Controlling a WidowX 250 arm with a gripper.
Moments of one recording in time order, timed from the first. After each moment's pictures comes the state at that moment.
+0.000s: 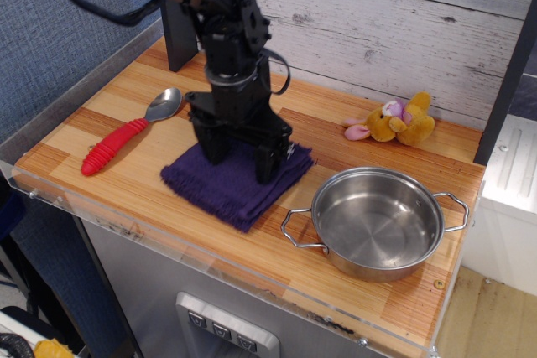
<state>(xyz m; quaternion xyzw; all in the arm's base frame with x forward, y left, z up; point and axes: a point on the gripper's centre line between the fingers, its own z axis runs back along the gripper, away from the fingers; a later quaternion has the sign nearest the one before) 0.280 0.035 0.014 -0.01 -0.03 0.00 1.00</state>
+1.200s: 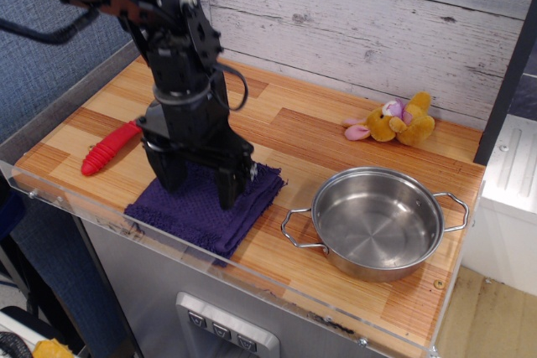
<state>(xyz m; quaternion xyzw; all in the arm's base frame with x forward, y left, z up) 0.249 0.048 0.030 -0.01 -0.04 0.03 1.00</state>
